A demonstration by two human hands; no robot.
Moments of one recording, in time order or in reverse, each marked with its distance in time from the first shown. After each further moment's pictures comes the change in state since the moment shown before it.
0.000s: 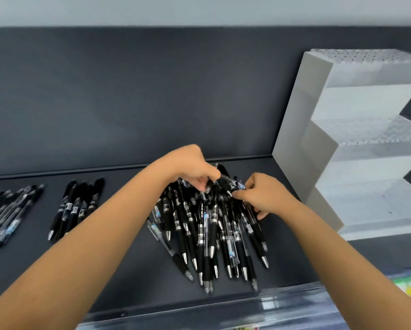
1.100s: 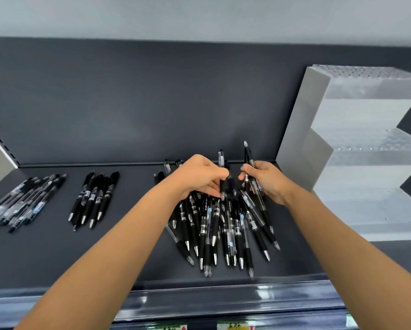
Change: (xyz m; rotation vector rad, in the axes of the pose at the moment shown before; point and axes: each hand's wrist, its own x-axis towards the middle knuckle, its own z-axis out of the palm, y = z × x) left_hand -0.040 -0.005 0.031 -0.463 0.126 0.072; right_hand 0.030 0.007 -0.008 0.561 -0.006 -0.194
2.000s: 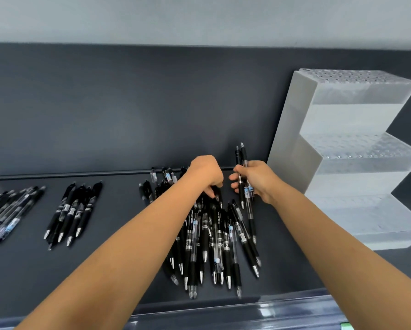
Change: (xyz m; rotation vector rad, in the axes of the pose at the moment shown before) left_hand 0.078 0.021 0.035 0.571 0.111 -0.244; right_hand 0.015 -0.014 -0.006 0.250 0.056 0.117
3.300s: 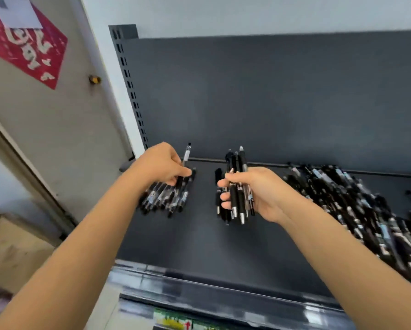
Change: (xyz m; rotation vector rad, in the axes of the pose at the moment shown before) left_hand -0.086 -0.338 -0.206 -0.076 0.299 -0.025; right_hand -0.088 -0.039 0.305 0.199 -0.439 0.115
